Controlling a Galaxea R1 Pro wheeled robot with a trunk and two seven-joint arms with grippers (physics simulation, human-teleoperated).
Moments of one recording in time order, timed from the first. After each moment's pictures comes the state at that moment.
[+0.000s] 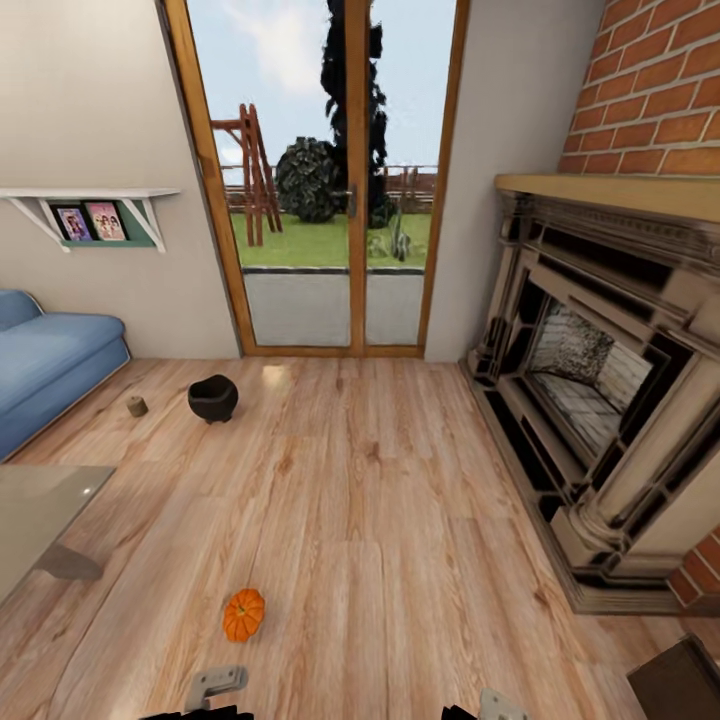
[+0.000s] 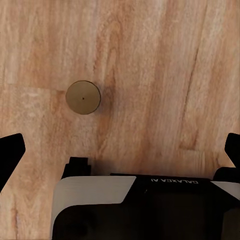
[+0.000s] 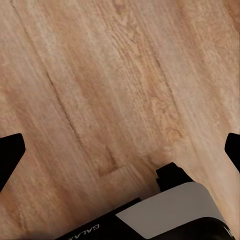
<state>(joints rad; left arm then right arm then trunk) -0.04 0.00 0.06 -1.13 0.13 0.71 -0.04 -0.28 0.08 0.26 -0.50 -0.63 0.08 -0.46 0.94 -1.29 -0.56</state>
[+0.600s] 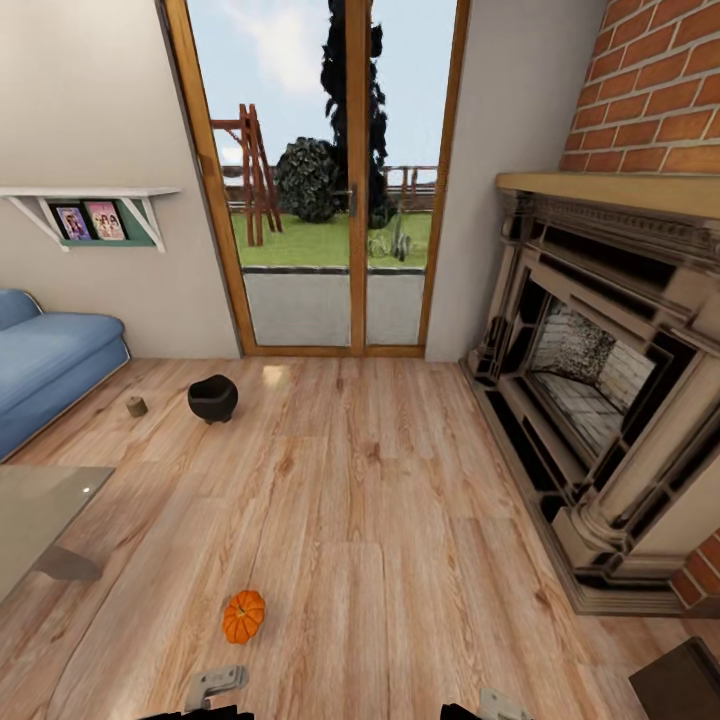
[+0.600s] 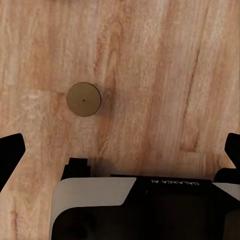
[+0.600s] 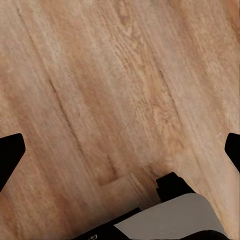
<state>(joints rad) -0.04 -0.01 0.06 -1.13 0.12 0.71 -0.04 -0.28 0.08 0.29 -0.50 -0.63 0.04 -0.46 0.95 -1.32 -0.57</state>
